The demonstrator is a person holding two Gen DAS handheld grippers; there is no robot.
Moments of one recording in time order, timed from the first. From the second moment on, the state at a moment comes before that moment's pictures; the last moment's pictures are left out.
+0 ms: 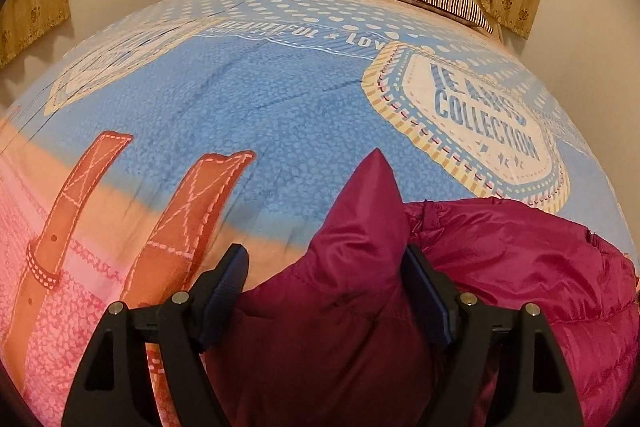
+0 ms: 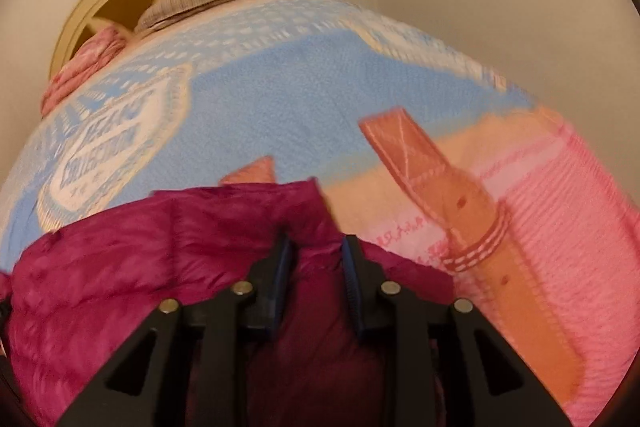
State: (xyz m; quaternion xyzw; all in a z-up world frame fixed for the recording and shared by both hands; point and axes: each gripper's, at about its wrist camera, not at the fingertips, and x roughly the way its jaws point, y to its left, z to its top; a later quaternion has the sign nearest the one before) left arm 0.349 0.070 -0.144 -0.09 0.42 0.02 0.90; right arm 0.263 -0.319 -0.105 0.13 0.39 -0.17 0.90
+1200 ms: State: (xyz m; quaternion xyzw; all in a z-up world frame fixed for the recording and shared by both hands) left arm 0.164 0.092 -0.139 -0.28 0.38 -0.16 0.87; right arm 0.229 -0.149 -0.133 0.09 0.40 0.04 0.91
